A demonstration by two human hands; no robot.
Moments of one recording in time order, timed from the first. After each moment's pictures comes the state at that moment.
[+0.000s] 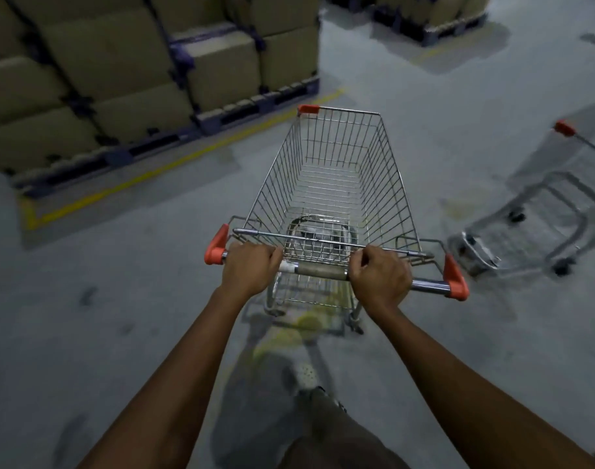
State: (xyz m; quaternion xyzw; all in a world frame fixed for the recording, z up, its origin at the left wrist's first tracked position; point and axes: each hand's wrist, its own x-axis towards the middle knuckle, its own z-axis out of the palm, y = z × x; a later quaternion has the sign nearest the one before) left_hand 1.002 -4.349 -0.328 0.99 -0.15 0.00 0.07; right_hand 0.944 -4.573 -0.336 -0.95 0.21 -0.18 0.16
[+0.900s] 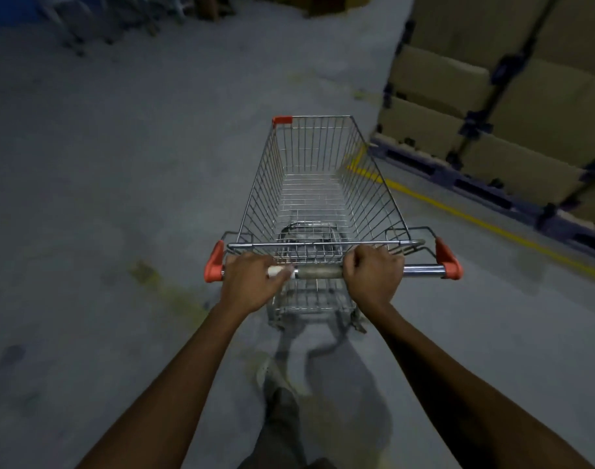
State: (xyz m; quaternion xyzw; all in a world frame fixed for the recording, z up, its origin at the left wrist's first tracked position) left_hand 0.896 -3.988 -0.332 0.87 0.46 0.12 0.11; right_hand 1.108 -4.082 -0.342 -0.87 -0.44 -0.06 0.21
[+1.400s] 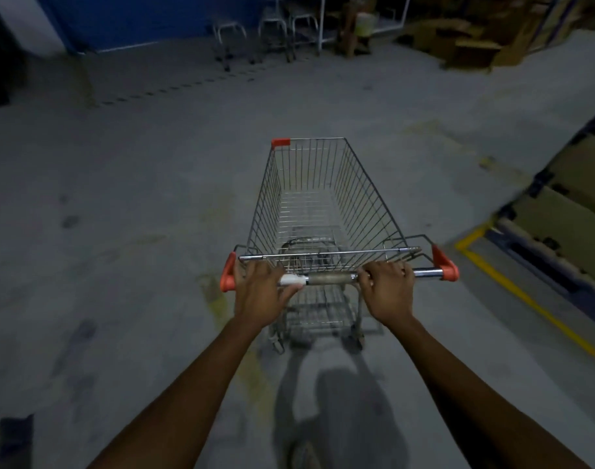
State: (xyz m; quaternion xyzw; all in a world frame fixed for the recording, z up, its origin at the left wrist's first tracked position) left_hand 0.760 -3.688 -0.355 0.77 0.62 0.12 -0.02; right_hand 1.024 -3.701 -0.354 -0.71 -0.68 -0.01 0.19
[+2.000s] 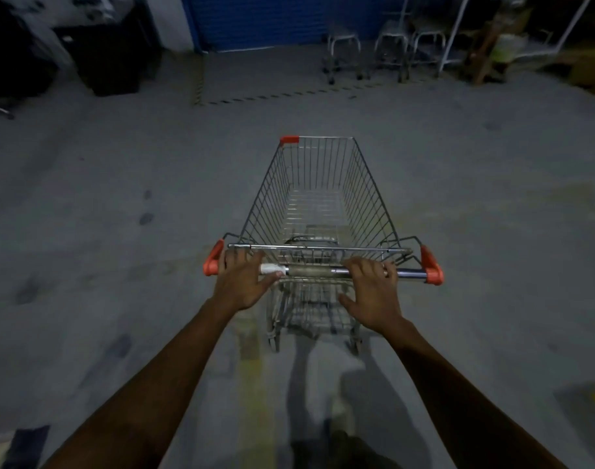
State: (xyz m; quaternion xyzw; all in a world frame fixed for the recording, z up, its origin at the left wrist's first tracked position) left_hand 0.555 -3.299 -0.362 0.63 0.77 0.07 0.02; right_hand 0.842 -3.241 -0.368 -0.49 -0.86 0.03 0.10
